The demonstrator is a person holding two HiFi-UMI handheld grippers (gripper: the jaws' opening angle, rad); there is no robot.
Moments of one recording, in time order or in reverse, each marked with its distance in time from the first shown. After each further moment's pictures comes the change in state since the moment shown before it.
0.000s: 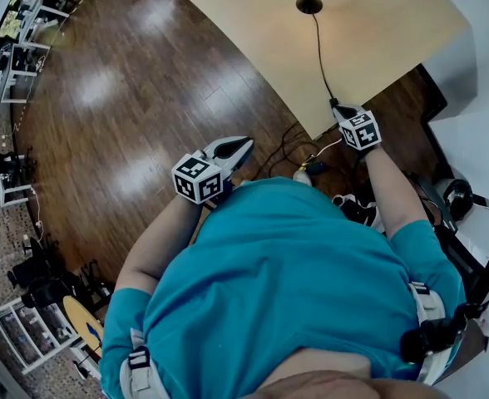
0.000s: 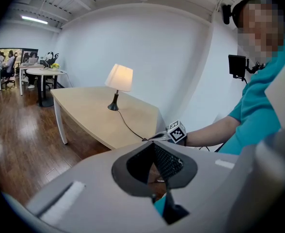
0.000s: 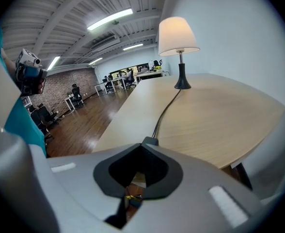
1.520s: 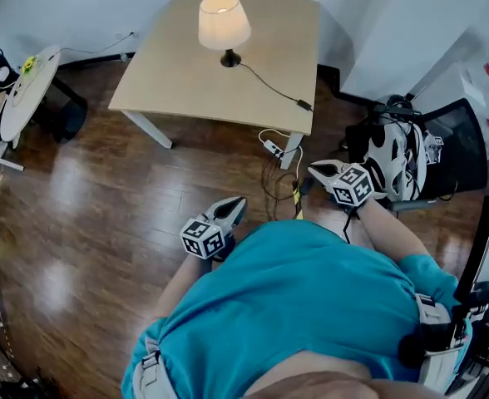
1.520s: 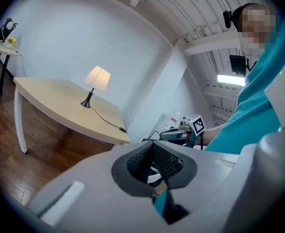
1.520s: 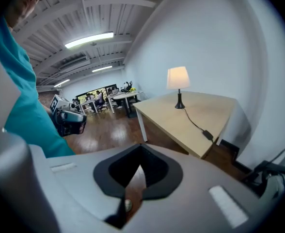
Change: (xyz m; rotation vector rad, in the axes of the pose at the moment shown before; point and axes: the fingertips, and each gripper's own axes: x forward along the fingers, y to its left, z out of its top) left arm -0.257 0.151 -0.037 0.082 -0.027 -0.665; right arm -0.046 0.419 0.106 0.189 -0.279 -0.371
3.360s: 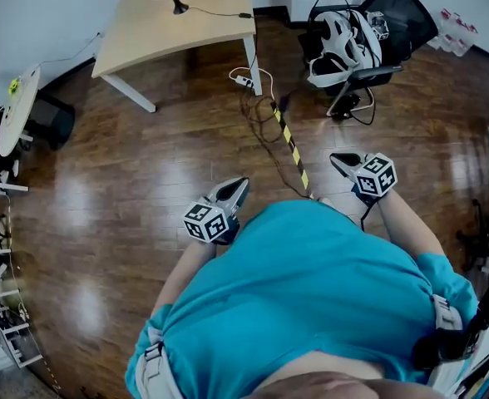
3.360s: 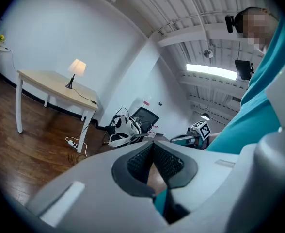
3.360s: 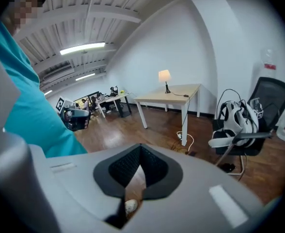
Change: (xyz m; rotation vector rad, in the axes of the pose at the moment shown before) left arm -0.227 -0.284 -0.153 0.047 0.133 -0.191; right arm -0.276 0.346 -0.216 0.231 -0.103 -0.217
